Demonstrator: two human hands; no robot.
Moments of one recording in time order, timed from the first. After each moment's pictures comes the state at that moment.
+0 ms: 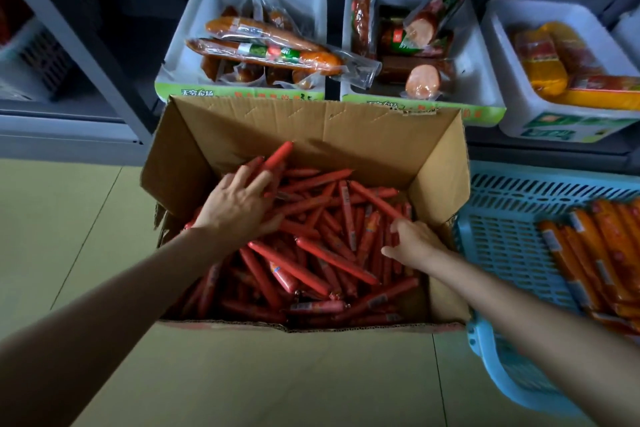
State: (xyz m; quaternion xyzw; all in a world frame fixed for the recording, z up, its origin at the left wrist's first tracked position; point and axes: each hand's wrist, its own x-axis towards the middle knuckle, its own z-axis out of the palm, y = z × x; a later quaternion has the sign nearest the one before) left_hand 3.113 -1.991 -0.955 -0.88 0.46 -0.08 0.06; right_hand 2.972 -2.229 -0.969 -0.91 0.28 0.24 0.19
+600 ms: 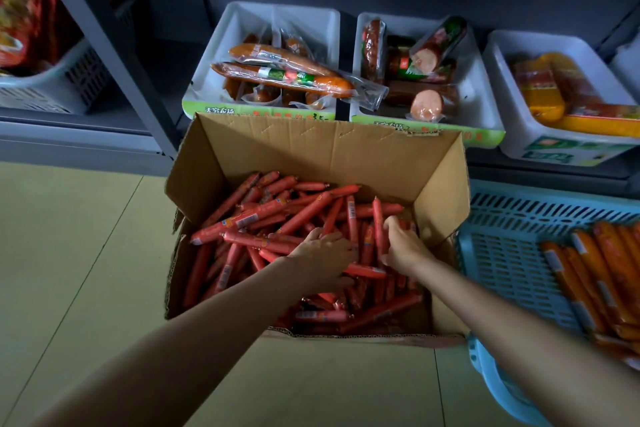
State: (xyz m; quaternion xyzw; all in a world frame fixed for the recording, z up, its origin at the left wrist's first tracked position) left_hand 3.041 -2.062 -0.959 -0.82 0.54 0.18 0.09; right_hand 2.984 -2.224 -0.981 -0.93 0.24 0.20 0.22
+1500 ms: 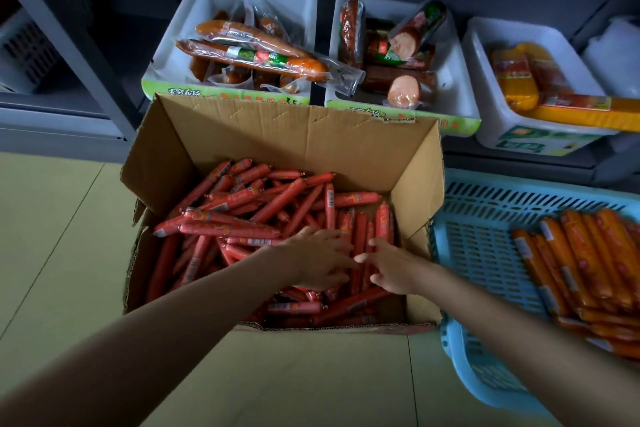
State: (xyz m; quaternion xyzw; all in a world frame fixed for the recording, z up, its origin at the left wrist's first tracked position) left_hand 3.035 -2.082 -0.960 -0.76 0.60 0.25 0.09; right_hand 2.949 -2.239 -0.978 -0.92 0.05 0.37 0.08
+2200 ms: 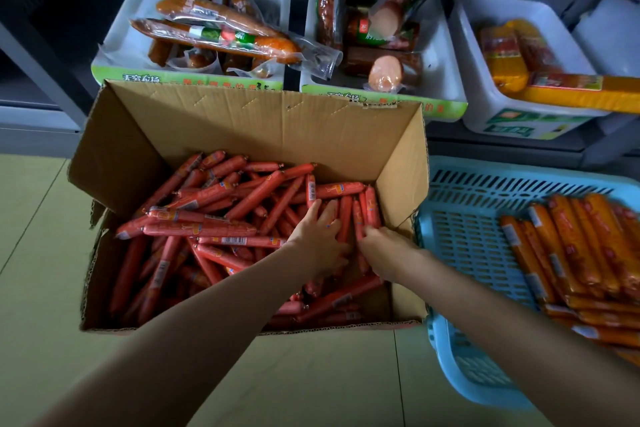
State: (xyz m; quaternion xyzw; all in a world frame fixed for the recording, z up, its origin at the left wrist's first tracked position) left_hand 3.024 -2.129 -0.985 -0.78 0.56 0.16 0.24; right_hand 2.955 -2.239 -0.966 -0.93 0.07 0.35 0.00
